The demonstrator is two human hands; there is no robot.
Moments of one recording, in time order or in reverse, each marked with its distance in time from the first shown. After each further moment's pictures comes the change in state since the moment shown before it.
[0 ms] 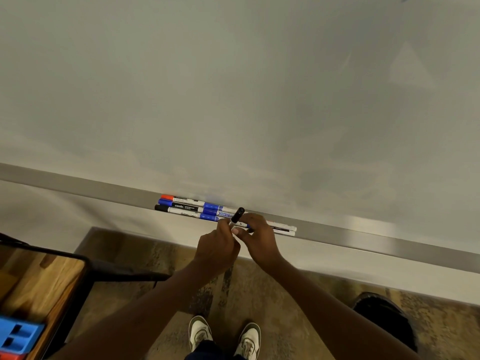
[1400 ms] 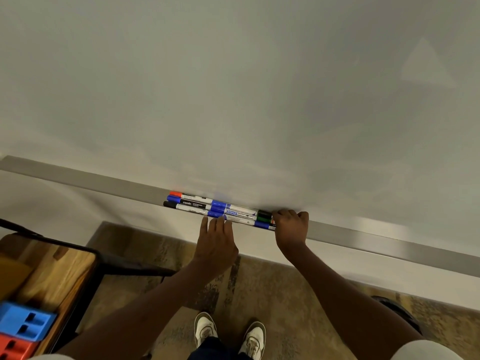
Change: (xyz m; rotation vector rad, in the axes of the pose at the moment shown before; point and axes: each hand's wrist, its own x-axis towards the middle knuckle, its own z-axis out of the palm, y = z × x) left_hand -0.002 -0.029 0.011 0.456 0.019 0.105; right_hand 0.030 0.045 -0.029 -0.986 0.034 0.034
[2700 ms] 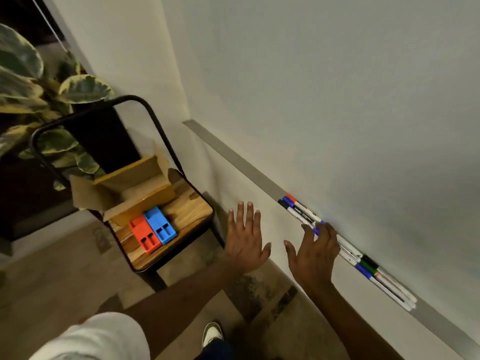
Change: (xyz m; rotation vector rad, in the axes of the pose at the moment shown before) left_hand -0.118 -0.102 -0.029 0.045 0.087 -0.592; right_hand -0.058 -0.169 -0.028 0.304 0.202 -0.375
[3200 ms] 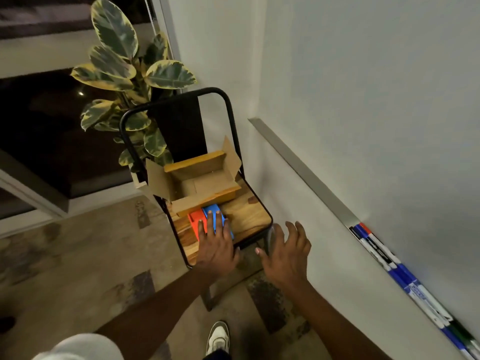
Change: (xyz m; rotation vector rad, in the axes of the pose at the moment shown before) left_hand -0.056 -0.214 0.041 -0.032 -0.165 -0.348; right_hand -0.001 -0.203 0.058 0.086 -0.153 -0.417
